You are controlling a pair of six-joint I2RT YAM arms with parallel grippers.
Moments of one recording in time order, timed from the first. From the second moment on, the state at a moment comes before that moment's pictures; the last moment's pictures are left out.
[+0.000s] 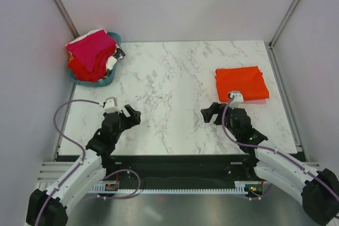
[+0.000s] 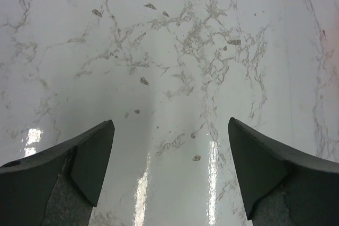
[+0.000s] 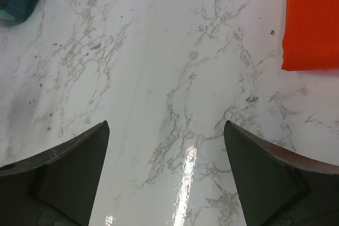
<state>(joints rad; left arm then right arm) -0.43 0.59 0.20 -0.05 -0.27 -0.61 0.58 0.81 0.27 0.21 0.15 0.53</state>
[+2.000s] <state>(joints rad) 0.20 2.09 1.84 -0.34 -0.25 -0.78 0.58 0.61 0.24 0.01 0.18 0.56</state>
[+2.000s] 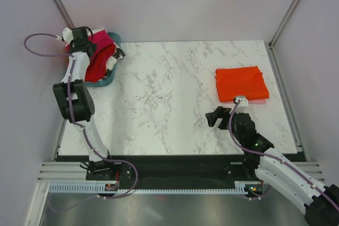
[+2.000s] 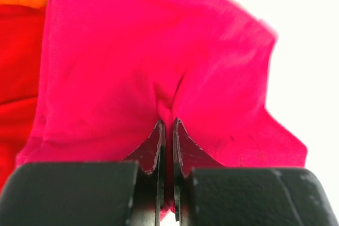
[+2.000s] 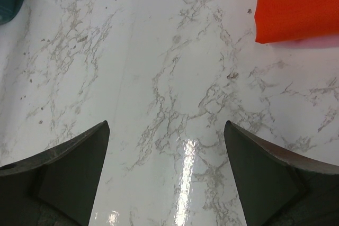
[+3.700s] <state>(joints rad) -0.42 0.65 0.44 -0.24 0.07 -0.78 0.58 0.91 0.24 0.21 -0.25 0.56</state>
